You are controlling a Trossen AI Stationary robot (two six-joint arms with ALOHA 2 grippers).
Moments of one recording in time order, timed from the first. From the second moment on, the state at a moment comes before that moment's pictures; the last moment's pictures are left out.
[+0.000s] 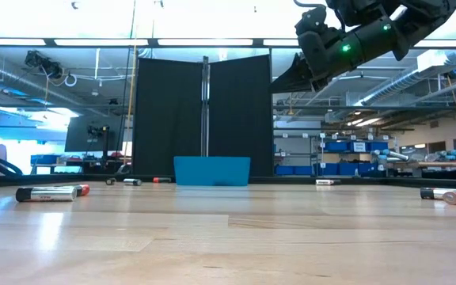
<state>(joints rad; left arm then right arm) -0.82 1.36 0.65 -0.61 0.14 -1.67 -0.08 1.32 0.63 0.33 0.26 -0.04</state>
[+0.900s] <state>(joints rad) -0.22 1.36 1.18 -1.28 -0.20 -0.44 -0.08 1.32 0.63 0.33 0.25 -0.04</state>
